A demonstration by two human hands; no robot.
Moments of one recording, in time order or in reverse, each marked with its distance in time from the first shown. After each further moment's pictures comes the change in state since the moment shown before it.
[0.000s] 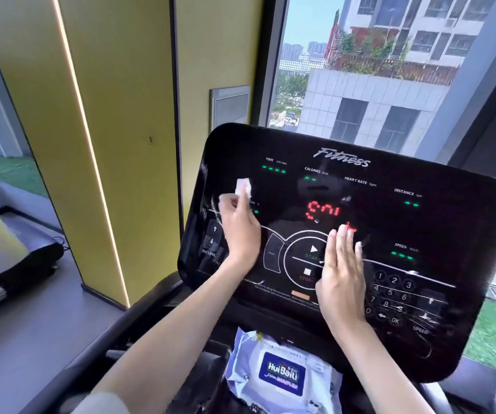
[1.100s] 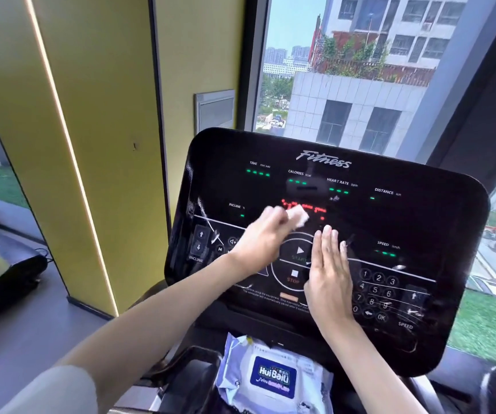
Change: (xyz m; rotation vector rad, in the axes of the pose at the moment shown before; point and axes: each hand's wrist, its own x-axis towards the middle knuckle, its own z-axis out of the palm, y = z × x) left_hand -0.007 0.020 0.015 0.090 -0.450 0.742; right_hand 0.002 0.001 -0.001 -0.025 0.018 -0.030
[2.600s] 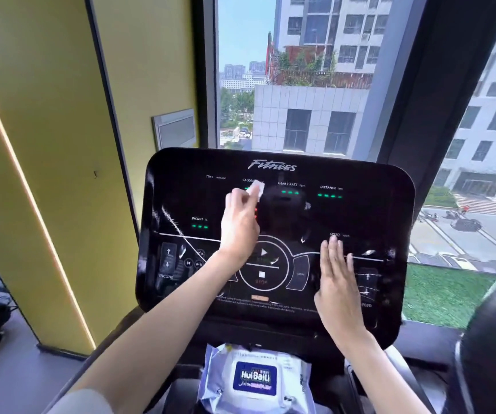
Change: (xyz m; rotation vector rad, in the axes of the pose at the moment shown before) left_hand 0.045 0.027 0.005 0.036 0.143 -0.321; right_hand -0.031 0.059 -0.032 -0.041 -0.108 0.169
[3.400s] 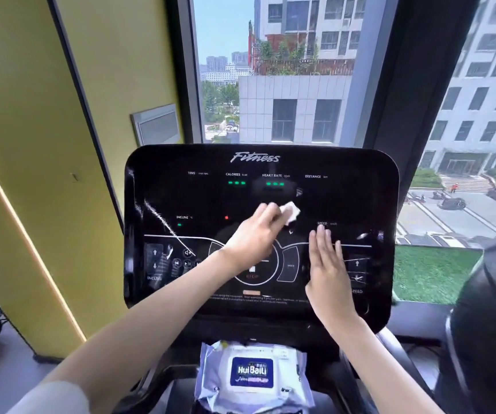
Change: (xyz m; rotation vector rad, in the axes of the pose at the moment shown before) left_hand -0.013 0.023 0.015 -0.002 -0.311 0.499; right_hand 0.001 0.003 0.003 -0.047 0.000 -0.027
